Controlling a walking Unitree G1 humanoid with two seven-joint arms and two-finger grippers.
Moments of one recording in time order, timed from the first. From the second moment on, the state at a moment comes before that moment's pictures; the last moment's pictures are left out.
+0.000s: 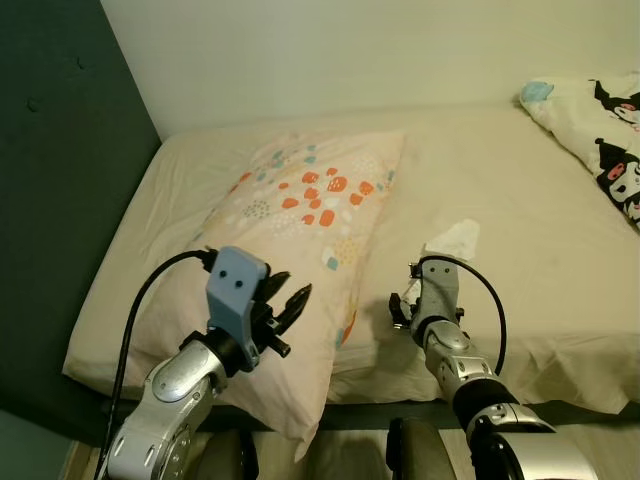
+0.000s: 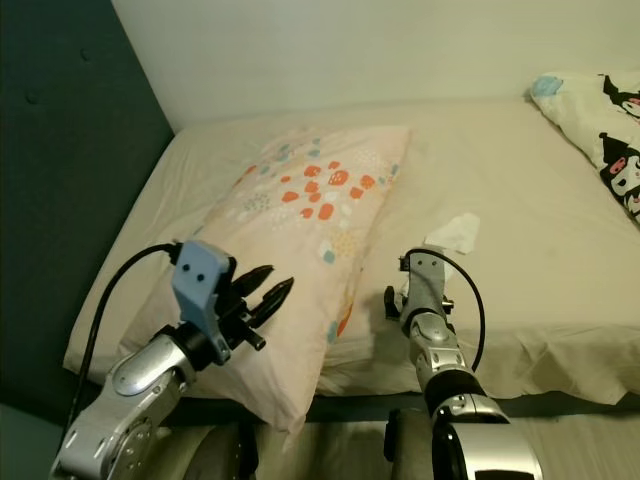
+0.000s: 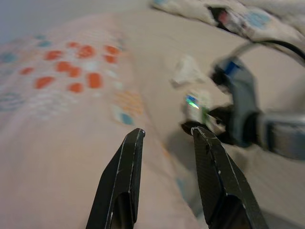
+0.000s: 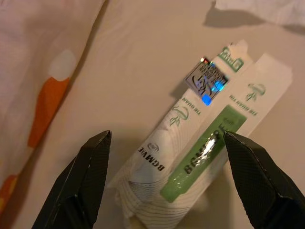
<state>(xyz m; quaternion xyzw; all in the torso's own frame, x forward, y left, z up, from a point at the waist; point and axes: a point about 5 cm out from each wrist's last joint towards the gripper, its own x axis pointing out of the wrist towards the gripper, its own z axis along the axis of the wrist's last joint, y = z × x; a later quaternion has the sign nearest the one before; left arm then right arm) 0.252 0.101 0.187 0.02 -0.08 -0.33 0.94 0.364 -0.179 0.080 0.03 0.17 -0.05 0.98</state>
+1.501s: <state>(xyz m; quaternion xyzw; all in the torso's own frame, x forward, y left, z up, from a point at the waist) 0.245 0.094 0.189 0.05 -0.05 -0.35 0.93 0.364 -0.179 0.075 -0.24 0.22 0.00 0.94</state>
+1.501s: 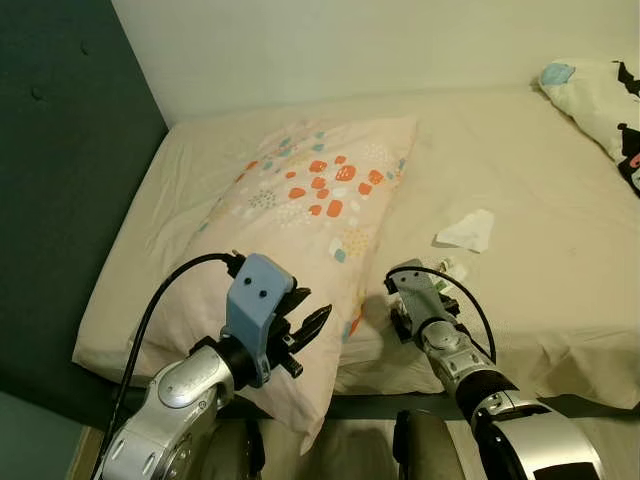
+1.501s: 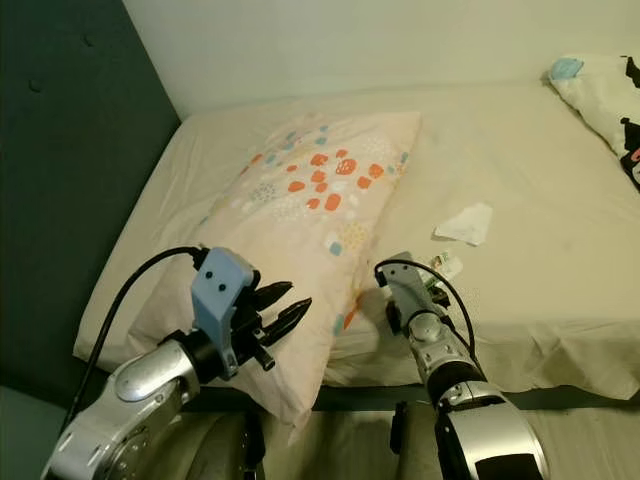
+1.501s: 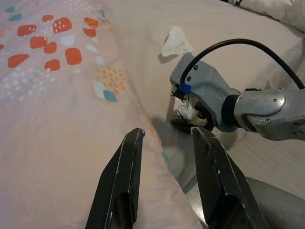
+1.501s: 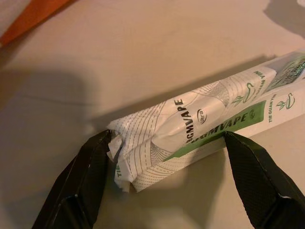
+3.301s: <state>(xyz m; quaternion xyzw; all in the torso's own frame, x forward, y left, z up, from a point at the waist) 0.296 0.138 0.162 -0.01 -0.04 -0.03 1.00 0.350 -0.148 0.142 -0.06 -0.07 -0.05 0.99</state>
